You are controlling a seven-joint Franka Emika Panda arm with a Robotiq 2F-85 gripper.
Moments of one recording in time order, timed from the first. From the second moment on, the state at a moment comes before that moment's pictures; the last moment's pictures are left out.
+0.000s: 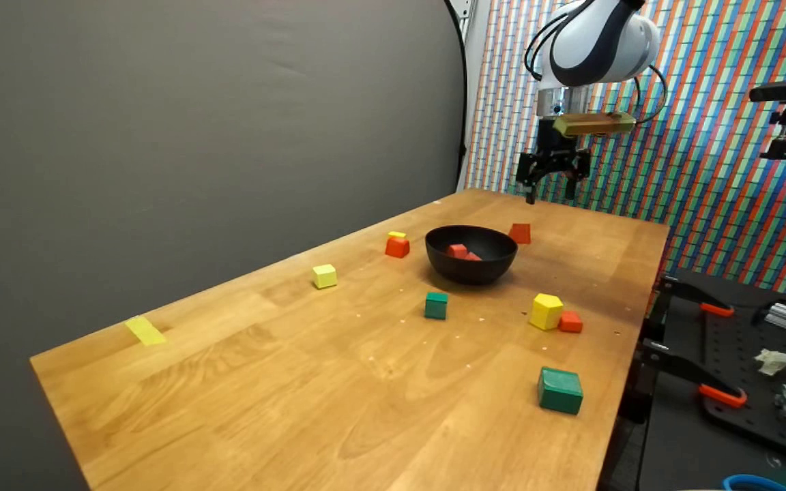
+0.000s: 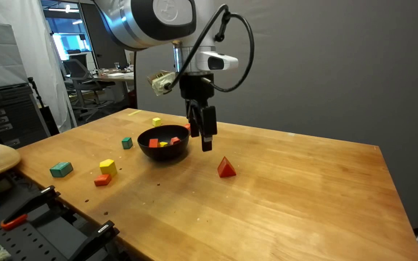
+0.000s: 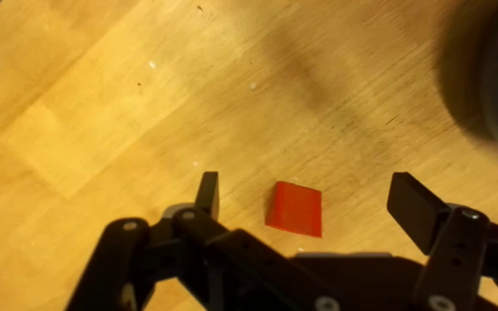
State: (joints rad) arm -0.11 0.18 -0.20 -2.40 -0.03 2.51 0.34
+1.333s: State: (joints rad) arm 0.00 0.55 -0.29 -2.22 0.17 2.82 0.52
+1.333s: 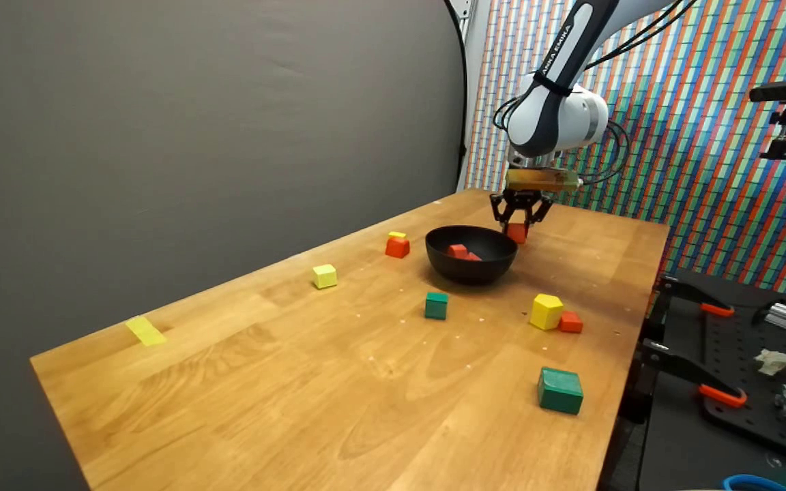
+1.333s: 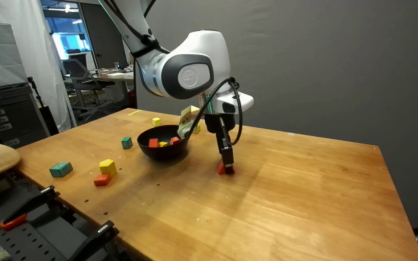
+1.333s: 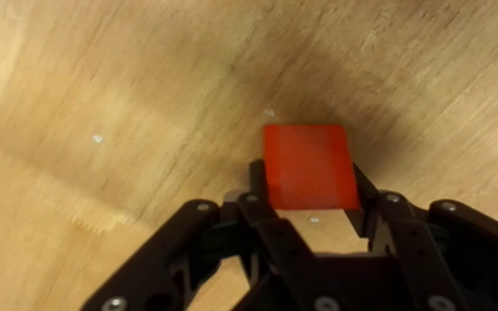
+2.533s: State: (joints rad) arm 0.20 0.27 -0.11 -2.31 -0.05 2.79 0.48
